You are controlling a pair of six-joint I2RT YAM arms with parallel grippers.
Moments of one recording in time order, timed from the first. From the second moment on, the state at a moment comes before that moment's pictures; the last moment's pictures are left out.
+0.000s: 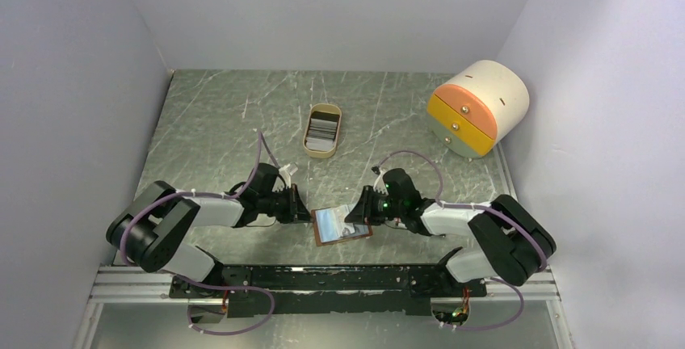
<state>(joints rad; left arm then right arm) -0.58 1.47 0.37 0.32 0.52 -0.76 0.64 1.39 0.31 0.38 -0.47 0.81</state>
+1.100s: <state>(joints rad) -0.58 1.48 0.36 0.40 0.58 -0.81 0.81 1.44 0.44 0.26 -0.30 0.77</state>
